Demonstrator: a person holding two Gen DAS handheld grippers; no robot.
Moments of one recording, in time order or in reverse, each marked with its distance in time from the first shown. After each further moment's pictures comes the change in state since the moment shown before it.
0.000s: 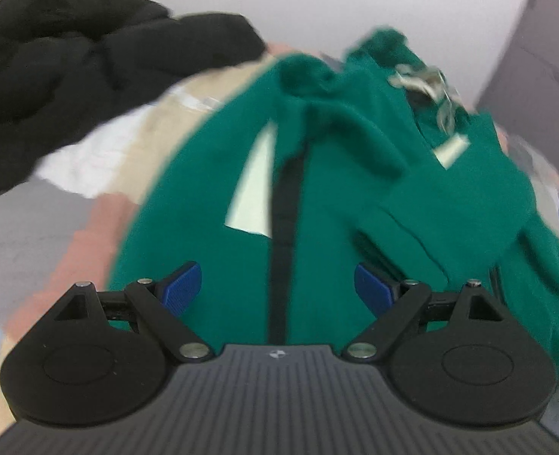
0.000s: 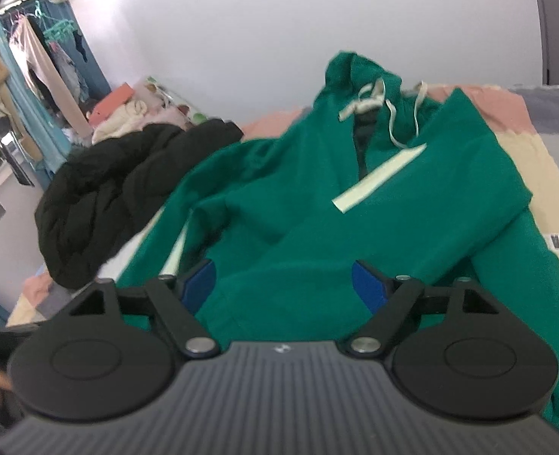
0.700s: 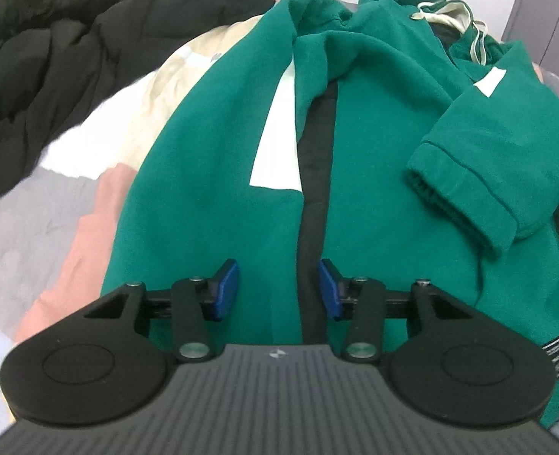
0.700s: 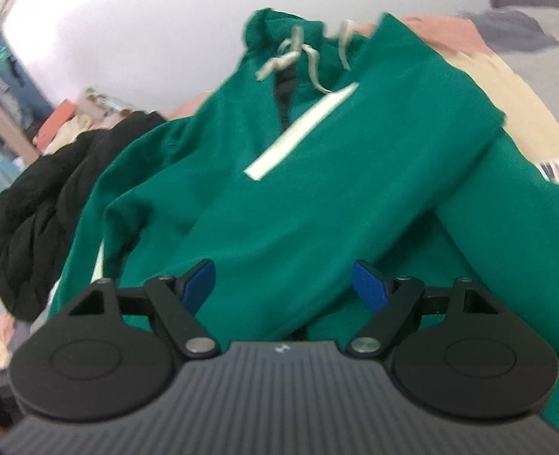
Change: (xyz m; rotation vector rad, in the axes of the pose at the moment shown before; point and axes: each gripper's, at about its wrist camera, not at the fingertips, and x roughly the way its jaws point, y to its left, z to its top) left arm 0.039 0.010 -0.012 0.075 0.113 0.118; right arm 0.063 -0.071 -0.016 0.221 0.044 -0.103
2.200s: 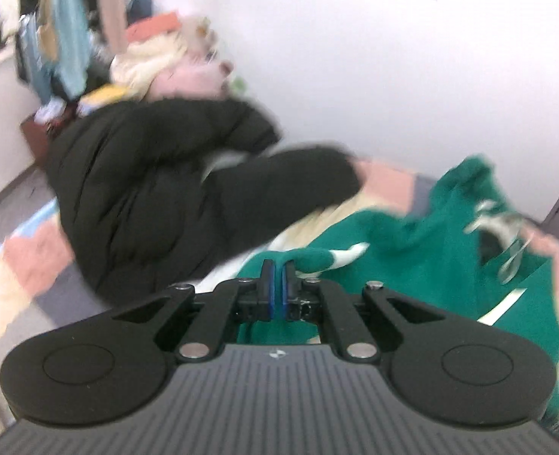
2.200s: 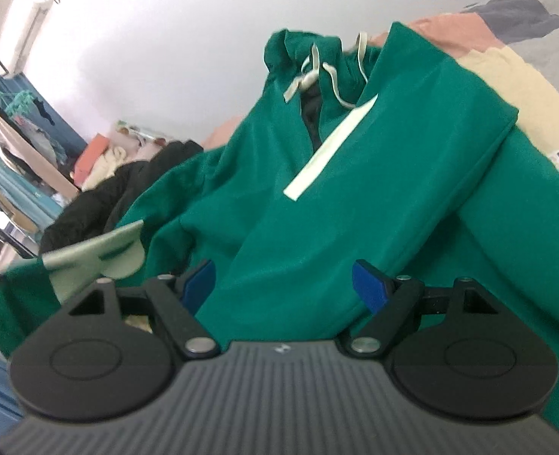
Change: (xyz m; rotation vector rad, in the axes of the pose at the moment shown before) left arm -0.186 0.003 0.199 -0.257 -0.244 0.212; right arm -0.030 -0.006 0.007 0.087 -0.049 0.169
